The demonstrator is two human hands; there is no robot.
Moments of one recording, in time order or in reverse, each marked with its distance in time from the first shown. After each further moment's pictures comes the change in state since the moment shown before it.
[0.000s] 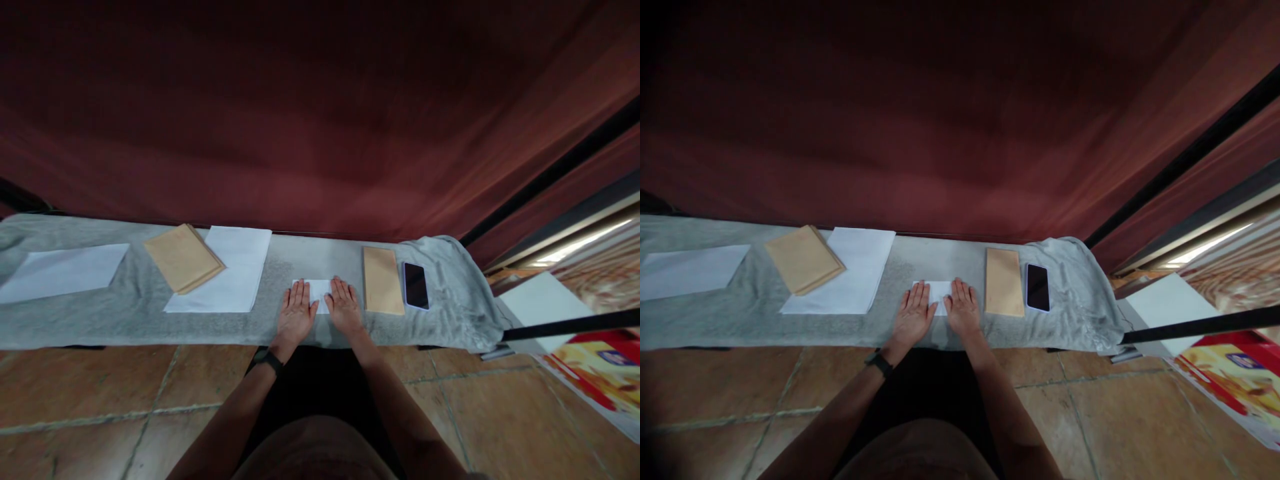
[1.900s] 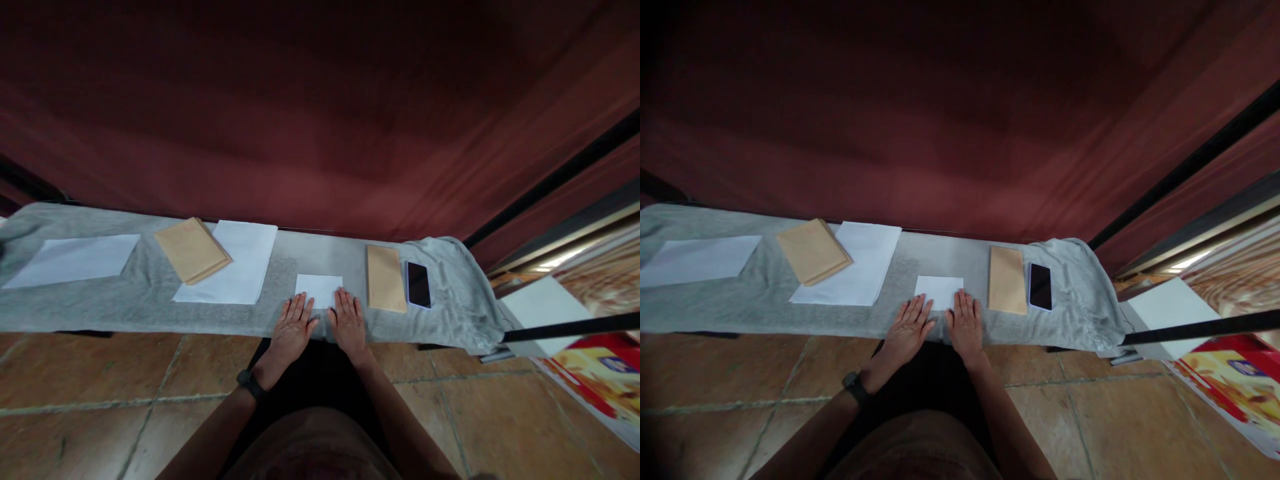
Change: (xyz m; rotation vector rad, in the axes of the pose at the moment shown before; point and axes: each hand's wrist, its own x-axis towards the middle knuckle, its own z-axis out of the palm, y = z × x) left_hand -0.055 -0.012 -0.025 -0.006 -0.033 0.163; right_hand -0.049 -0.020 -0.029 0.023 0.028 -0.022
